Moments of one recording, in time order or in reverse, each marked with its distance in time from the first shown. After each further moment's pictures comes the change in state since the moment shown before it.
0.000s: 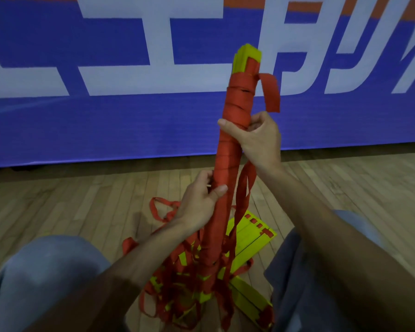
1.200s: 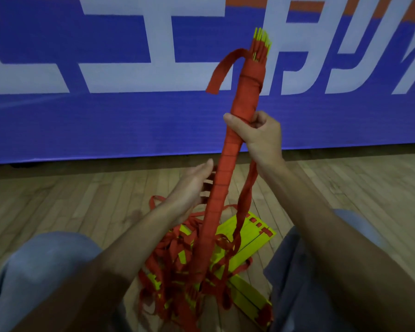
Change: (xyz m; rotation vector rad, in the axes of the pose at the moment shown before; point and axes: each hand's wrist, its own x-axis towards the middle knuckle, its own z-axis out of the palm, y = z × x) left_hand 0.008 0.020 -0.019 -0.360 -0.157 -0.232; right_hand 0.000 -0.002 0.000 0.241 -0.105 0.020
